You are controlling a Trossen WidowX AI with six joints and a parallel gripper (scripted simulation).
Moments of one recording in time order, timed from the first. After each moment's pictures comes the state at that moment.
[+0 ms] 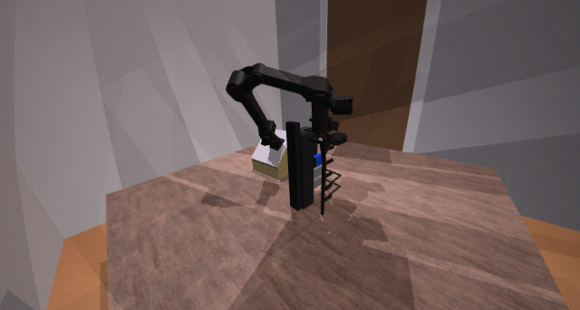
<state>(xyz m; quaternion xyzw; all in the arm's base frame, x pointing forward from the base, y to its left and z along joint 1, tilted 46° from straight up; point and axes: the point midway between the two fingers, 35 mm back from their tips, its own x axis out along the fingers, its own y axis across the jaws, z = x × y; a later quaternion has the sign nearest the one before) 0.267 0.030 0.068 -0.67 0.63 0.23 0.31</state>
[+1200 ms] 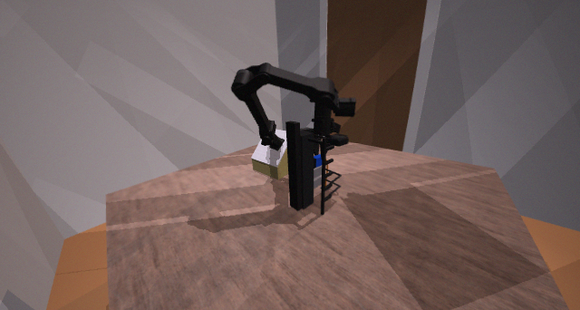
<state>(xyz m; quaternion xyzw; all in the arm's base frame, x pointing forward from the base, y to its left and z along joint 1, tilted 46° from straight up) 0.268 0.029 0.061 -0.68 0.64 0.21 0.29</state>
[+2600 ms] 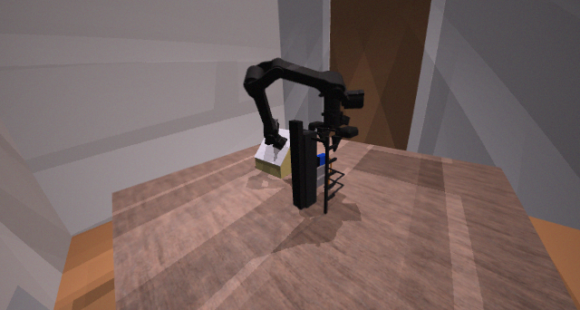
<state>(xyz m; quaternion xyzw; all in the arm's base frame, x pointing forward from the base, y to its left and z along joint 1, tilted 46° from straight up) 0.270 0.071 0.041 -0.67 0.63 0.23 0.31</state>
